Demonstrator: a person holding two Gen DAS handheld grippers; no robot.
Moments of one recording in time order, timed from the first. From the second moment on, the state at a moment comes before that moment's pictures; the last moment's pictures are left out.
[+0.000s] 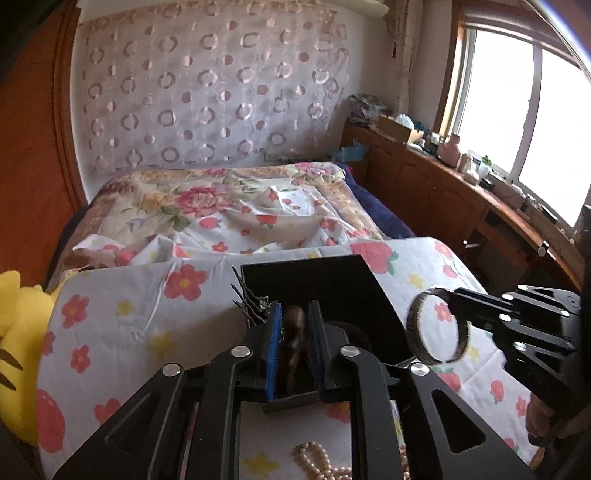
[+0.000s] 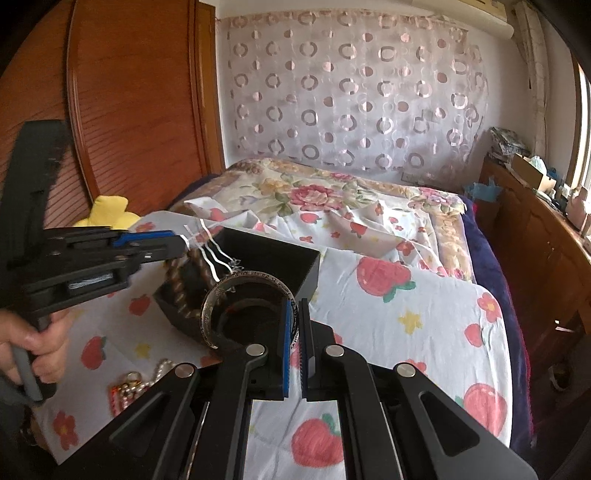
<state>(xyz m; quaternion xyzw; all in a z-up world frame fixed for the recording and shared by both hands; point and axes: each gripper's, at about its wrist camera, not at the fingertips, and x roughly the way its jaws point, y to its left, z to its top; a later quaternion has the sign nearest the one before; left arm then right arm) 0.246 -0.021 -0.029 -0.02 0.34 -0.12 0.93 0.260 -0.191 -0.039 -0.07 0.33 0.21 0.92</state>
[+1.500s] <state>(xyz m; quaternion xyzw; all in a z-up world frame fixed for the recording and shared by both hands) 0.144 0.024 -0.056 -0.01 0.33 -0.10 0.94 0.190 -0.174 -0.055 -0.07 0.33 0.26 0.90</state>
